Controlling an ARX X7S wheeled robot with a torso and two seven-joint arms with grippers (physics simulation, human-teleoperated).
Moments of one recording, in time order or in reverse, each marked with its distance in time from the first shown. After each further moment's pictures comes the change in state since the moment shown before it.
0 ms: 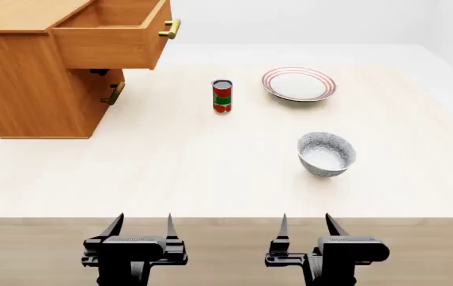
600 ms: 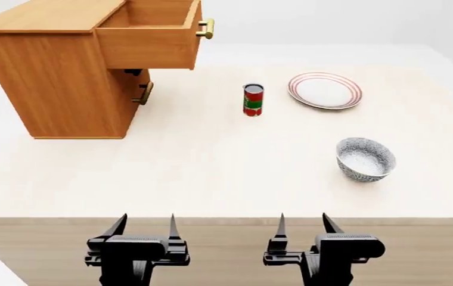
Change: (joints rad) left arm -0.007 -0.057 0.074 -0.002 -0.066 -0.017 -0.057; right arm 0.025 0.057 -0.073 0.027 0.068 0.014 0.062
